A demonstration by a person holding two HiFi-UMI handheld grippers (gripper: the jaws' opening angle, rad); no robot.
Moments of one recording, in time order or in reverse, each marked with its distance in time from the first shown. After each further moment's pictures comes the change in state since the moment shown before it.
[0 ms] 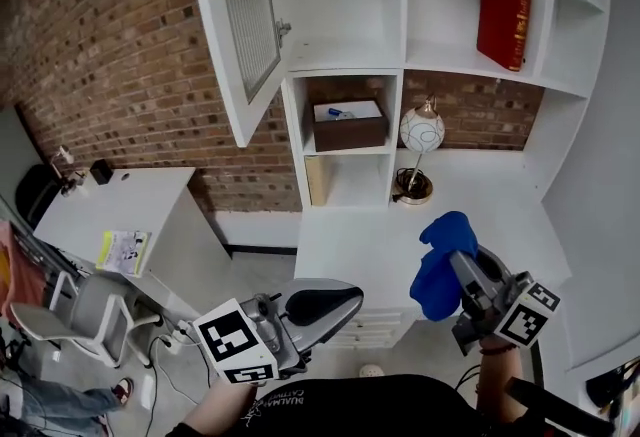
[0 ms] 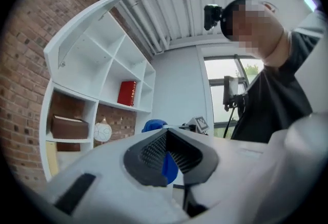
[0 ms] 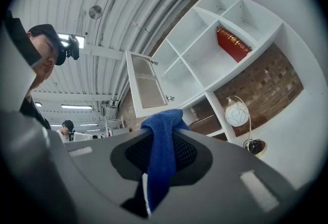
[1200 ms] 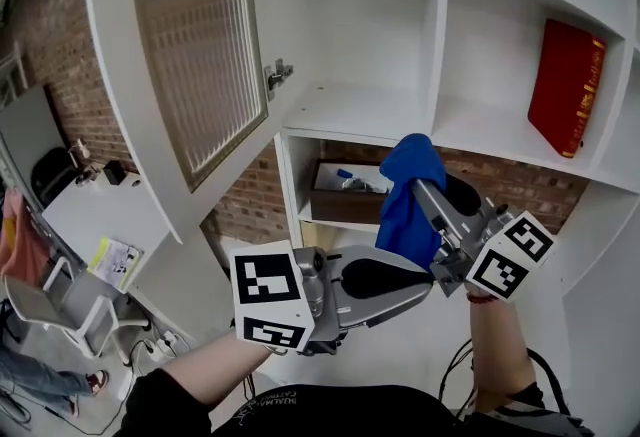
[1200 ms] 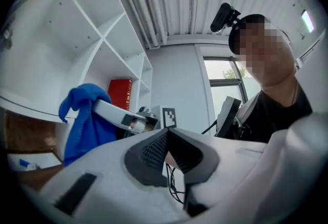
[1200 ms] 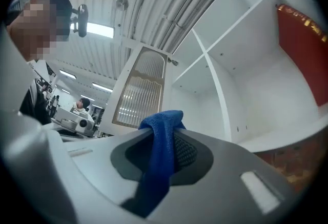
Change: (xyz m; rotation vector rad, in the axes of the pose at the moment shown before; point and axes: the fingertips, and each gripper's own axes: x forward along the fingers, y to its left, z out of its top) left arm 0.189 0.152 0.088 0.035 0.024 -0.178; right arm 0.240 -0.098 0.155 -0.386 -0.016 0.340
